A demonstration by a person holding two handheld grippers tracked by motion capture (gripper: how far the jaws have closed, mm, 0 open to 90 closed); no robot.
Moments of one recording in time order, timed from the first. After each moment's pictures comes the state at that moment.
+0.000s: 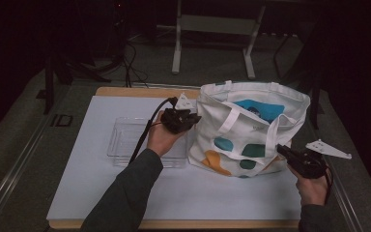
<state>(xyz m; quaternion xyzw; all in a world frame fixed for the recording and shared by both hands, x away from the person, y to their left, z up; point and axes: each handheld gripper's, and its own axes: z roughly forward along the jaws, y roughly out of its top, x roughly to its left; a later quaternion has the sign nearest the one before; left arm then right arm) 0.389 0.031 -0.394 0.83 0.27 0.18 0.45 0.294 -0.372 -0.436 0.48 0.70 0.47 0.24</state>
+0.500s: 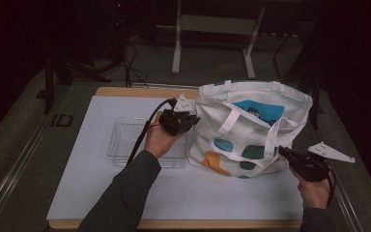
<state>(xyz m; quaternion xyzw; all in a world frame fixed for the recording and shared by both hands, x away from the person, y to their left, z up) 0.380 0.036 -0.389 0.84 0.26 0.18 0.45 0.285 -0.374 -0.433 0.47 0.71 0.47 0.25</state>
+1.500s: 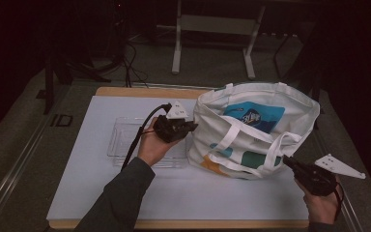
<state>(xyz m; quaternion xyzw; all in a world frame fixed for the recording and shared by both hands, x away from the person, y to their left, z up) 0.354 0.048 -0.384 0.84 0.24 0.17 0.46 0.249 -0.377 -0.432 0.44 0.71 0.48 0.26</state>
